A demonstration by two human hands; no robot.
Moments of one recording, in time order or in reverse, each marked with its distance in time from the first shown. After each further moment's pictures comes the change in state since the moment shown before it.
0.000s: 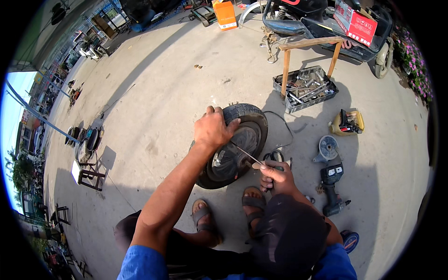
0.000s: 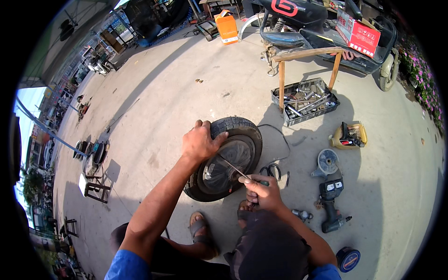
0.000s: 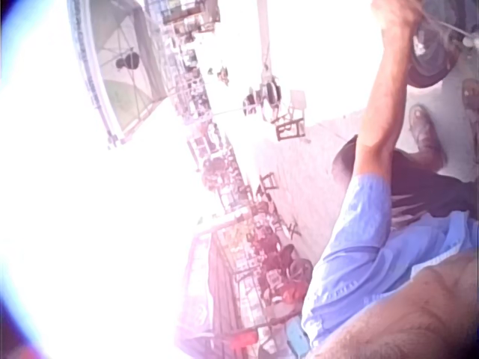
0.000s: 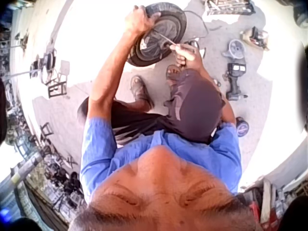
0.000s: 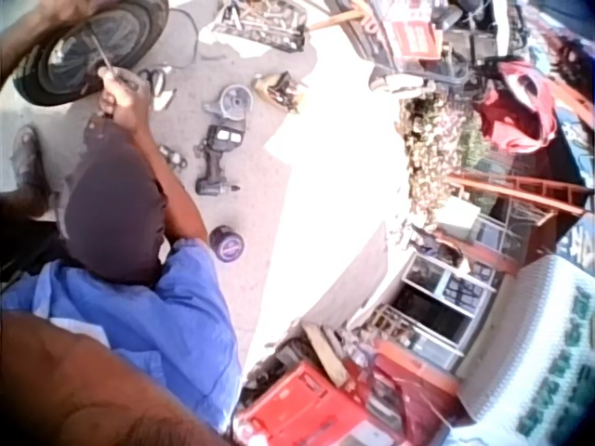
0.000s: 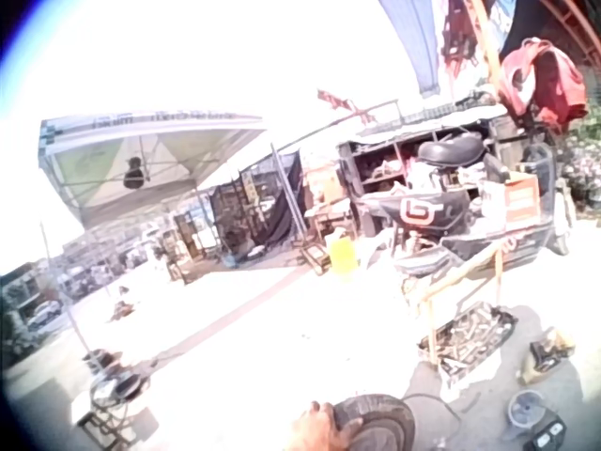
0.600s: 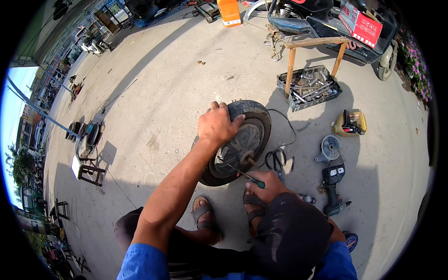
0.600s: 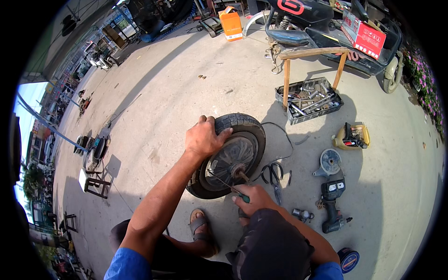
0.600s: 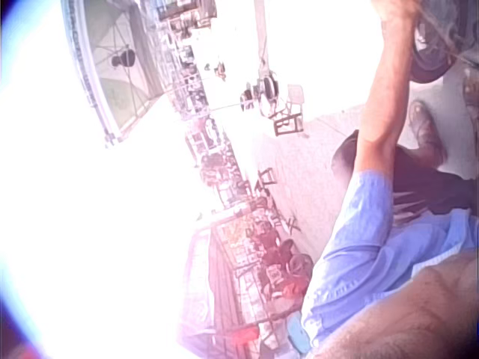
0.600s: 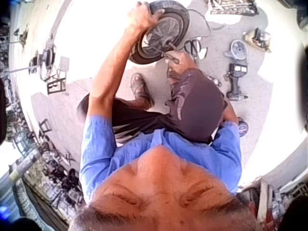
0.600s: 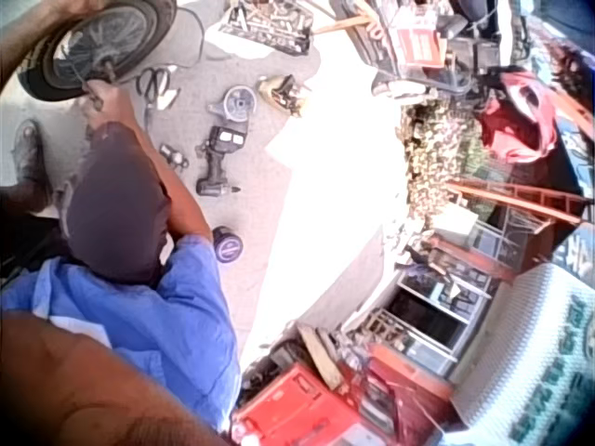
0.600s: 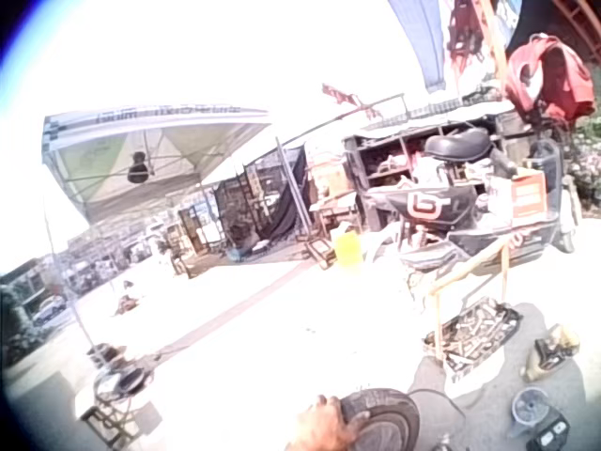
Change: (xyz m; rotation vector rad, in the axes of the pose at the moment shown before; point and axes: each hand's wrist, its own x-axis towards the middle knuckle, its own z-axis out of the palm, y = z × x) left_hand 0.003 0.001 -0.001 0.020 -0.017 -0.022; right_hand 0.007 0.024 0.008 -0.989 -0.125 -0.195
